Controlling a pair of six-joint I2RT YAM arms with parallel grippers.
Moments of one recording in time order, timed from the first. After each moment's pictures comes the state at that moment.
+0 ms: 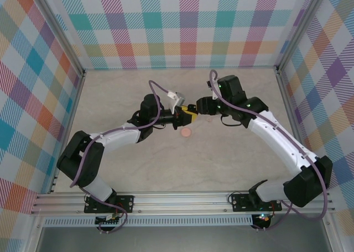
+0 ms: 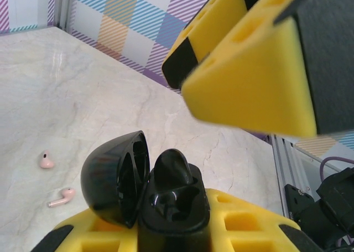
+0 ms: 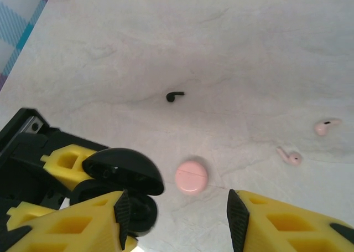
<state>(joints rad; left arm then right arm) -0.61 1.59 0.91 0.47 0.72 -0.24 0.54 1.34 1.30 -0.69 -0.11 0.34</state>
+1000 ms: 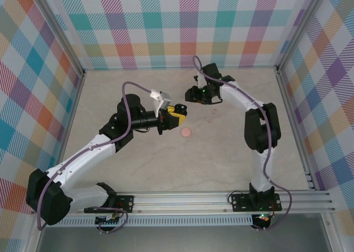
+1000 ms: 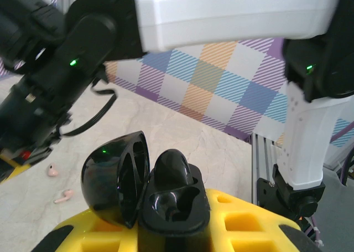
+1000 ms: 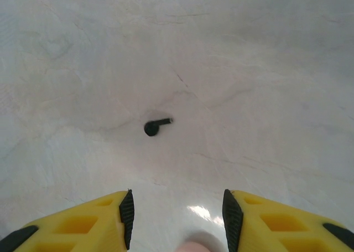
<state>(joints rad) -0.61 1.17 0.92 0.06 0.68 -0.16 0.42 2.08 1.74 -0.68 -0.46 0.38</state>
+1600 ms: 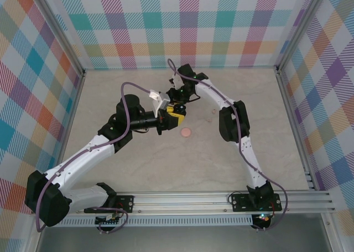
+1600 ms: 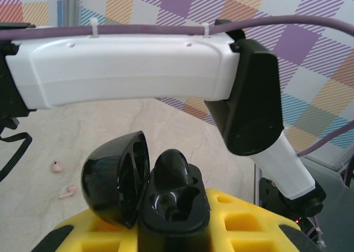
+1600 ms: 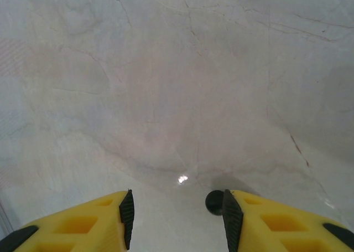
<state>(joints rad) -0.61 1.16 0.92 0.04 0.67 -0.16 0.52 2.54 2.33 -0.90 -0.57 0.31</state>
